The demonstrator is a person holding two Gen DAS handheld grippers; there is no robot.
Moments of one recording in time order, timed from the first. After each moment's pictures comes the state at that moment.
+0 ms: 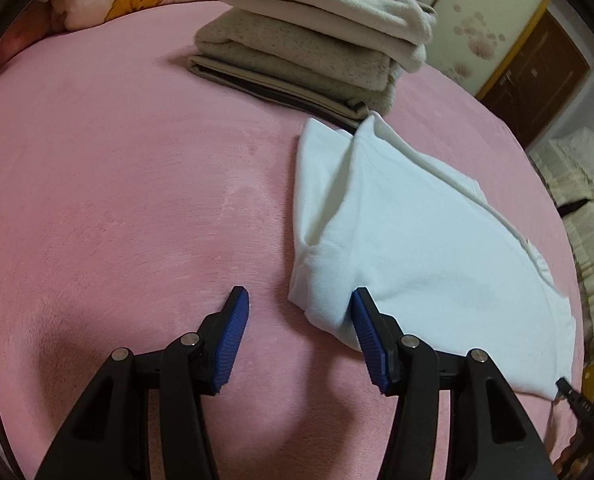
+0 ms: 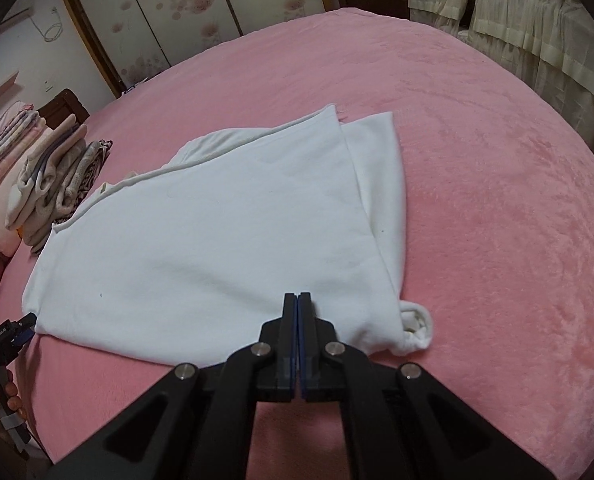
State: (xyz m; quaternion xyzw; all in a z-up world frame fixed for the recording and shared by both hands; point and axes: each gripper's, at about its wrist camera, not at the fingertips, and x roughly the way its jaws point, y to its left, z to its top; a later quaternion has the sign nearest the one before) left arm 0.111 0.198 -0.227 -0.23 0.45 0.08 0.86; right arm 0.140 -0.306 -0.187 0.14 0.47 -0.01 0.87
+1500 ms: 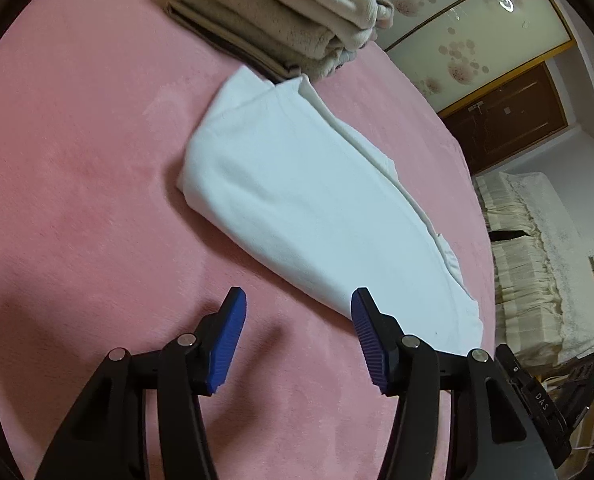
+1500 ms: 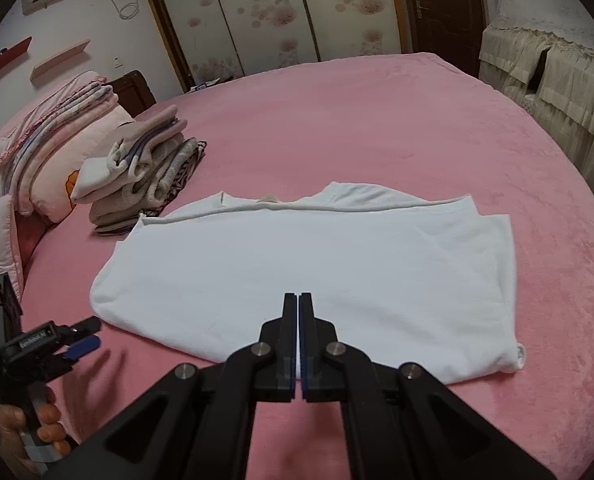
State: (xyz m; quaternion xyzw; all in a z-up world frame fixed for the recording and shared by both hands) left arm 0.092 0.141 -0.218 -0.38 0.45 -0.01 0.81; right arm 0.141 -0.190 -0.108 0.08 0.42 0.10 0.90
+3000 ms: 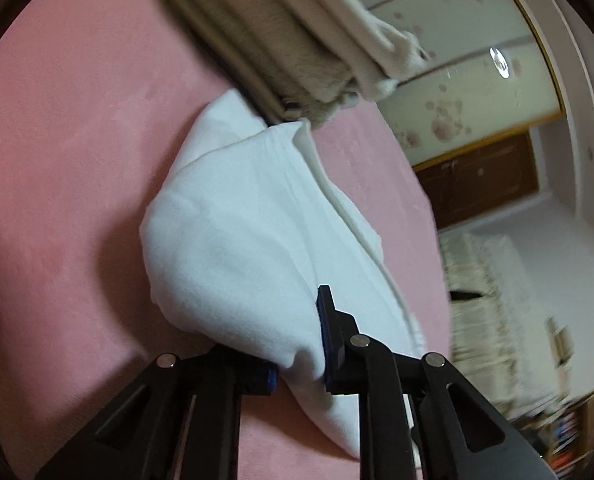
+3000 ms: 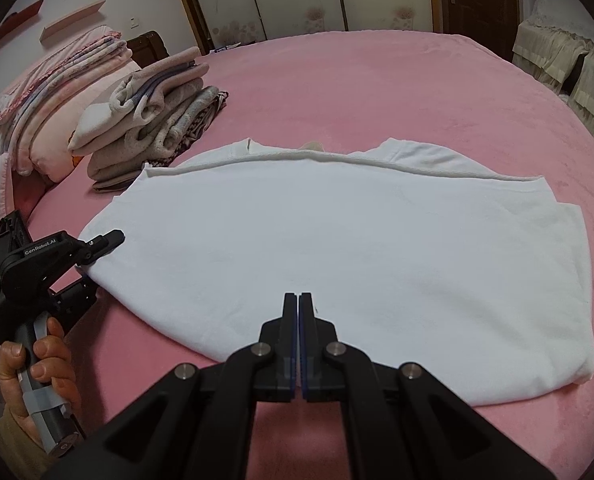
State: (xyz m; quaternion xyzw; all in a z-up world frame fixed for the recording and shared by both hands) left arm 0.172 0.153 -0.249 -0.44 0.36 -0.02 0.82; right arm 0.167 -0.138 -0.160 0.05 0.46 0.13 0.88
